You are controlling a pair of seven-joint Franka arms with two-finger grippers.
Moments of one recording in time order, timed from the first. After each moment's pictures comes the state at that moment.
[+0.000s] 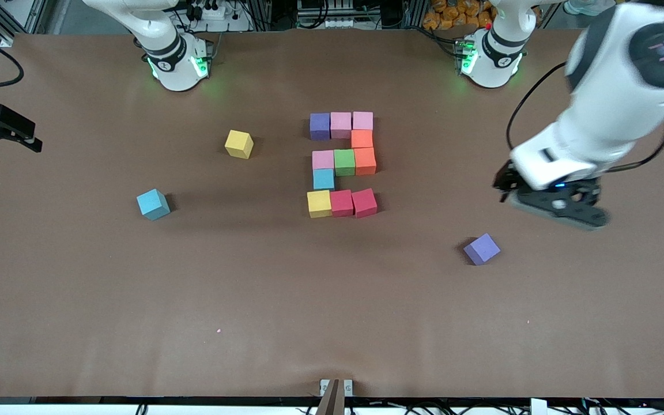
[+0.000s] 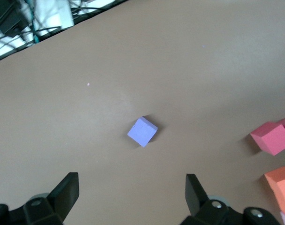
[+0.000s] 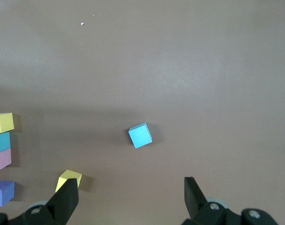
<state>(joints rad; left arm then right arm) 0.16 0.24 -0.51 -1.42 0.20 1.72 -0.02 0.00 0.05 -0.03 -1.42 0.02 1.46 -0.11</state>
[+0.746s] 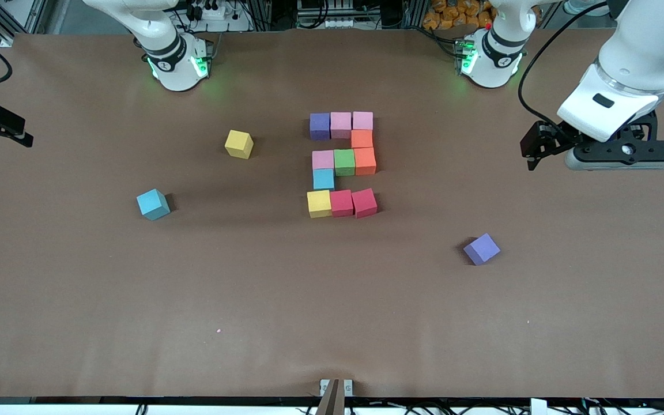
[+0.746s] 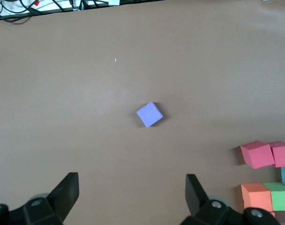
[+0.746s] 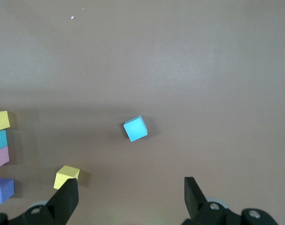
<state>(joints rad) 0.17 0.11 -0.52 -1.43 0.19 1.60 -0.29 -0.01 0.04 -0.06 -1.42 0.02 1.44 -0.11</state>
